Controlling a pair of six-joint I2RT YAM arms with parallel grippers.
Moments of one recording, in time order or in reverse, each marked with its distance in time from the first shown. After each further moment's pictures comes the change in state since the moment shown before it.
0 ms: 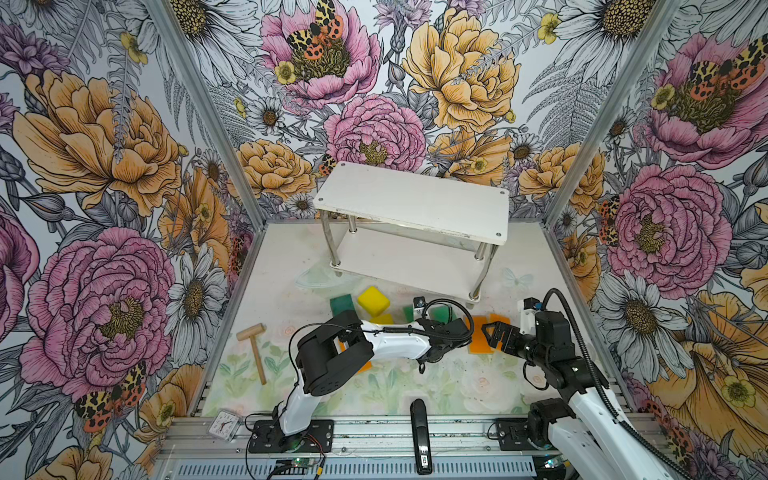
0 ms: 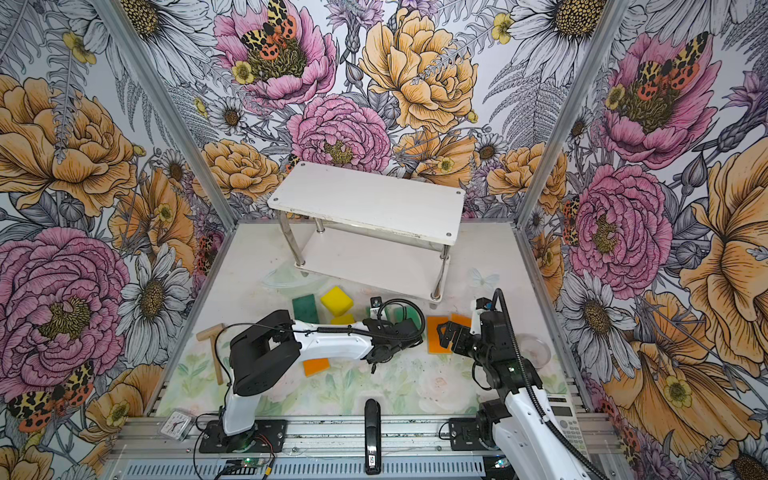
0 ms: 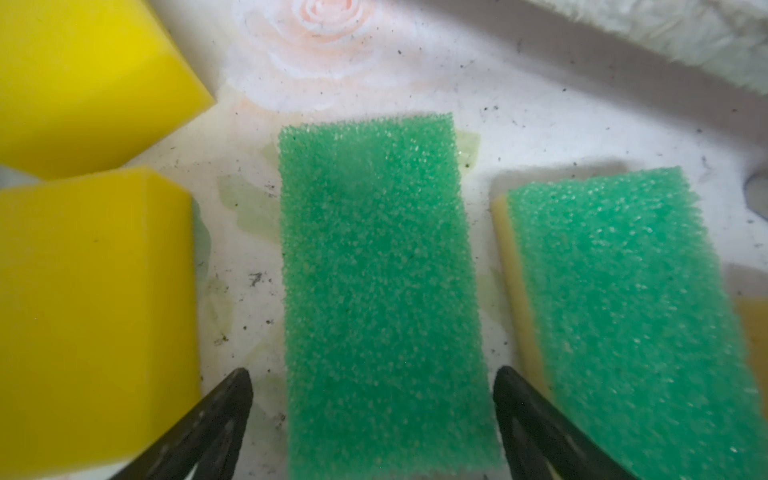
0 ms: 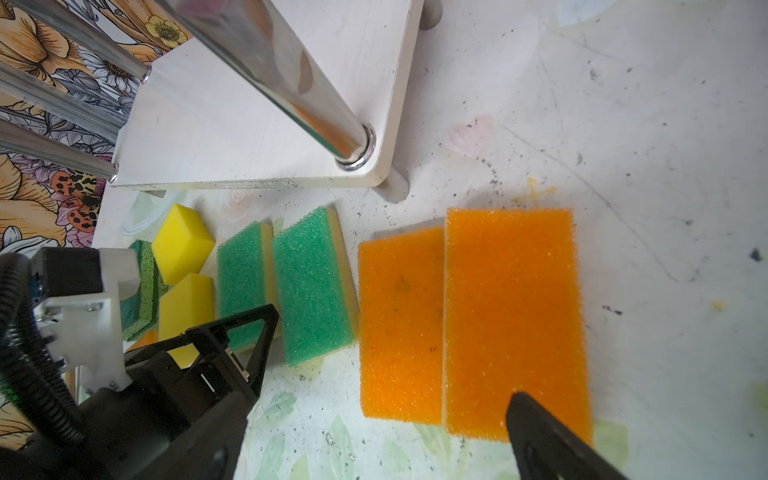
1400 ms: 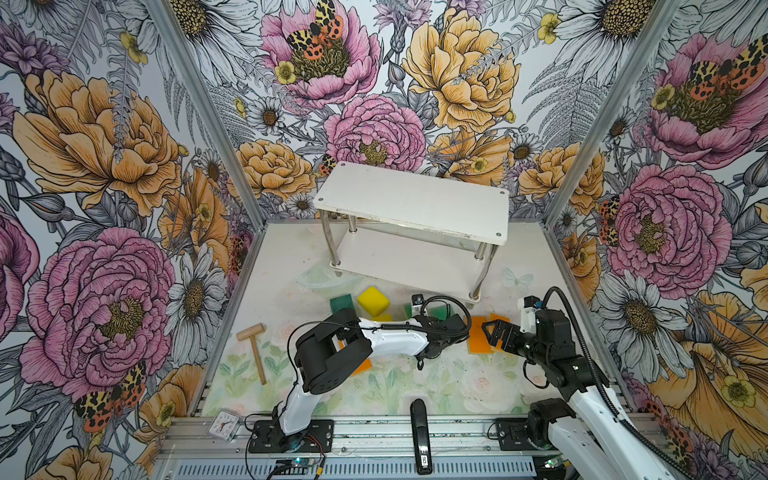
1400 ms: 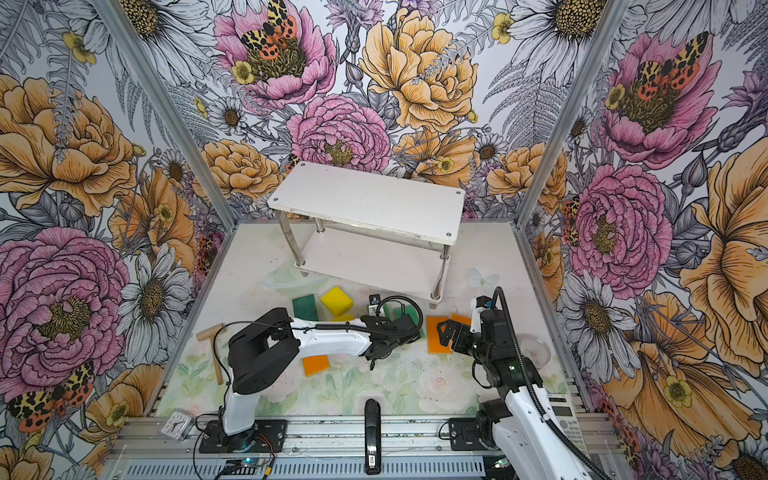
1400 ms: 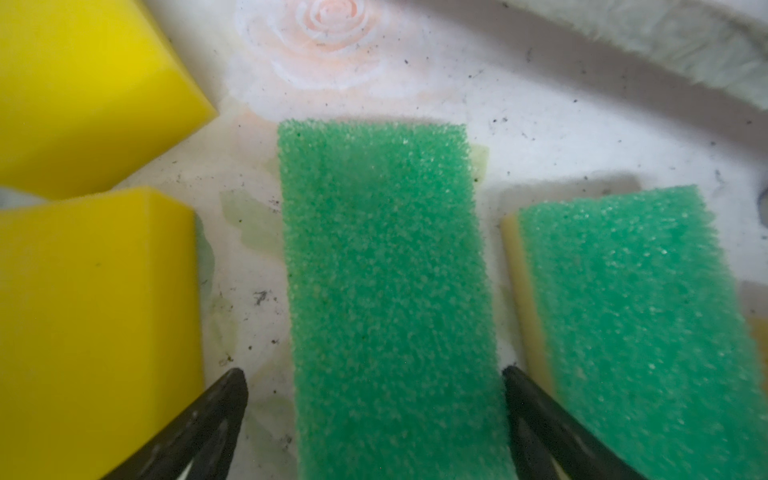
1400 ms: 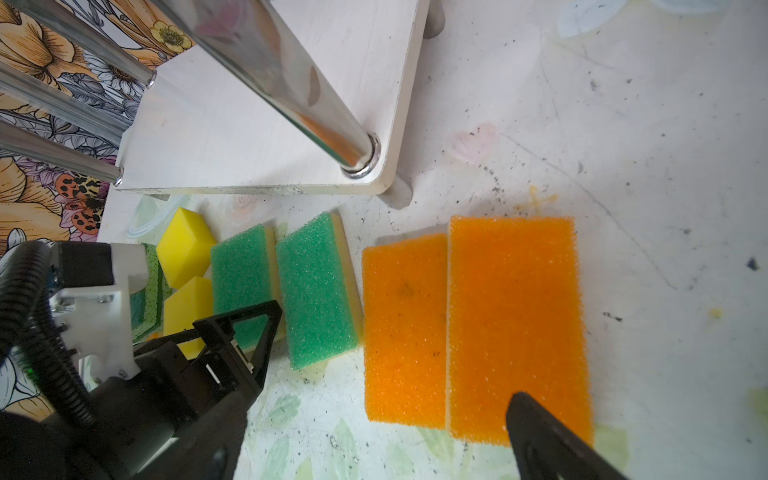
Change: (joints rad) left arm 0.025 -0.008 -0.003 0.009 0.019 0.026; right arm 0.000 0.010 0.017 0.000 0.000 0.000
